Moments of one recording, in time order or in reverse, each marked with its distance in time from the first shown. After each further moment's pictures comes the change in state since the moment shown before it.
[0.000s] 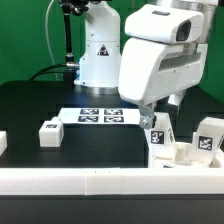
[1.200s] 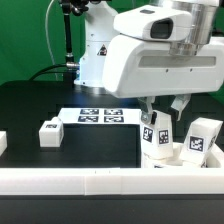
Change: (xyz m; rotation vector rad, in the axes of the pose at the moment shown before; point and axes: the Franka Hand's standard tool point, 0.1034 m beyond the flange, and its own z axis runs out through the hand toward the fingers) arm 0.001 -0.002 0.001 0.003 0.000 0.533
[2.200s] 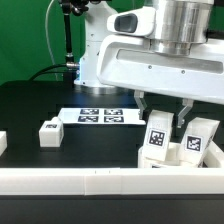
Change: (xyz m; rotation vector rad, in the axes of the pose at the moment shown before) arm 0.004 0.004 0.000 0.037 0.031 0.805
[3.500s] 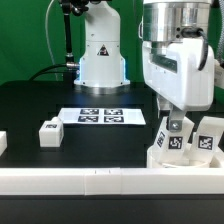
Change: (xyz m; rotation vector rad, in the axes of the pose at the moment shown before) arm -0.002 -0.013 0.003 0.111 -0.031 1.134
